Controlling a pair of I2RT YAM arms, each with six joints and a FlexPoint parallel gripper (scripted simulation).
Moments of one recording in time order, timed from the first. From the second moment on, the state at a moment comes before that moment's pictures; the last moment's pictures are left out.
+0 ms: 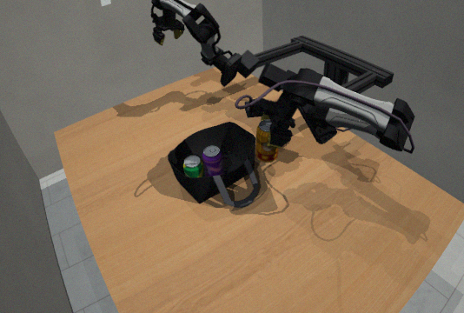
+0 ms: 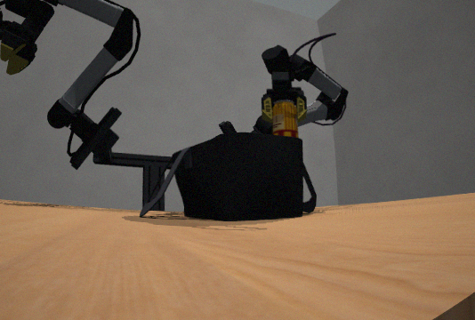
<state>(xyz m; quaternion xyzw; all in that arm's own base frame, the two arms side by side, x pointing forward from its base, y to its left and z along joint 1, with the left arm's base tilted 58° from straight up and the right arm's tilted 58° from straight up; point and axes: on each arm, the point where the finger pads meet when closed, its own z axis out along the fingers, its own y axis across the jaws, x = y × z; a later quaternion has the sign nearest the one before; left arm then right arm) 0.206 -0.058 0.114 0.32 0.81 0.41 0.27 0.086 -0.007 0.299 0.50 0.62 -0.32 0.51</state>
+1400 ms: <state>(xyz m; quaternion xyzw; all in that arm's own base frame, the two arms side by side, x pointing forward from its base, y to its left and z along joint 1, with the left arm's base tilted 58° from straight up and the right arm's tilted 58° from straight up) 0.226 -0.105 0.053 0.32 0.81 0.41 0.26 0.086 -0.007 0.299 0.50 0.62 -0.32 0.51</state>
